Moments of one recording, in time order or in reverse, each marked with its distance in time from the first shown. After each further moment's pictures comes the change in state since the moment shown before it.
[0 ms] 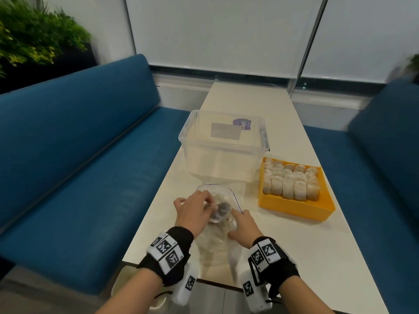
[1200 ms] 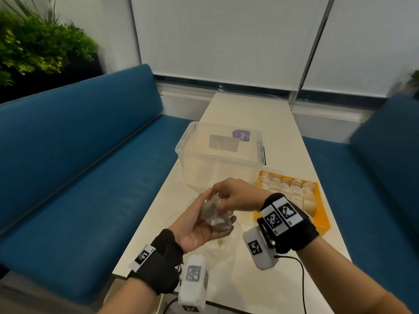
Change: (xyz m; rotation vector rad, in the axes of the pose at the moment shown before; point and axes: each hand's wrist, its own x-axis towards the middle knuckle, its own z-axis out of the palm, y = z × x) left_hand 0.005 0.053 -0.030 -1.563 -0.517 -0.687; right_hand -0.013 -0.090 -0.129 -0.236 -0.150 -0.467
